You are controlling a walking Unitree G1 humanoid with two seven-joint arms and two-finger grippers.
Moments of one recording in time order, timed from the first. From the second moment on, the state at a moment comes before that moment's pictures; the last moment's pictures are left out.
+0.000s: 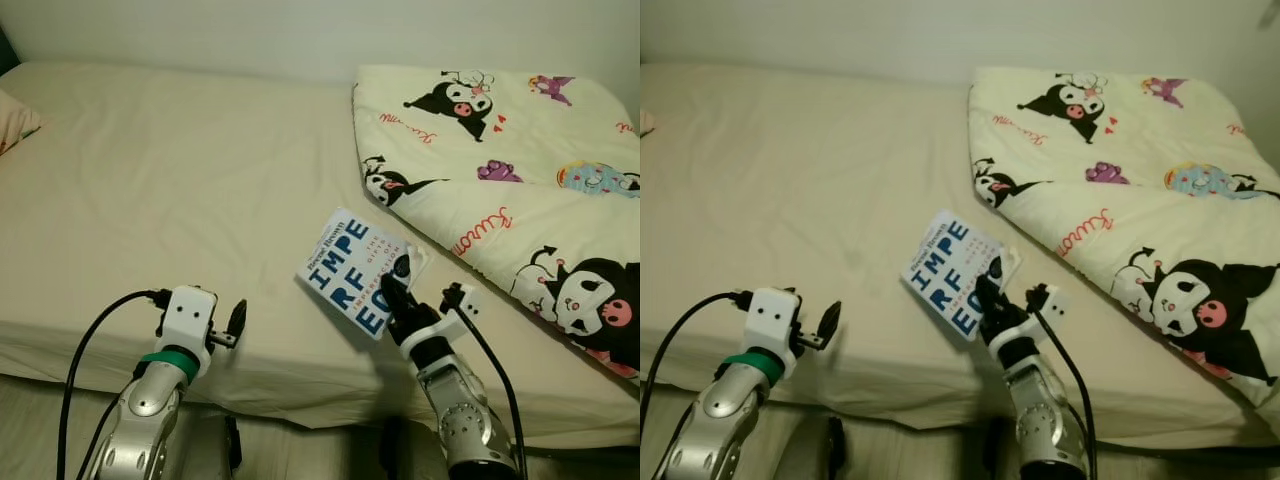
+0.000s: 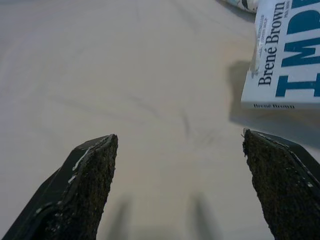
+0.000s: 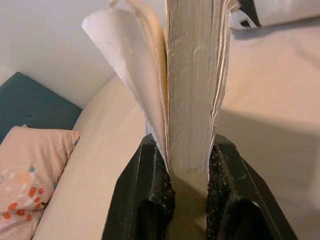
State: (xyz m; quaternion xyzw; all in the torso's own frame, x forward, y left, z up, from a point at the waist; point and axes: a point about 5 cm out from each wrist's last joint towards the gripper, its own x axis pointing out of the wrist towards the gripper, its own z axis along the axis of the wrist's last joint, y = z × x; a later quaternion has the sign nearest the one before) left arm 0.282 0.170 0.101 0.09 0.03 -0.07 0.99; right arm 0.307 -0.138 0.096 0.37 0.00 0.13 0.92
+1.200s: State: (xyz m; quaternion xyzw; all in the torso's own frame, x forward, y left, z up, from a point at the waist) left arm 0.280 0.172 0.099 0.09 0.04 -0.07 0.99; right arm 0.303 -0.148 0.090 0.38 0.02 0.08 0.92
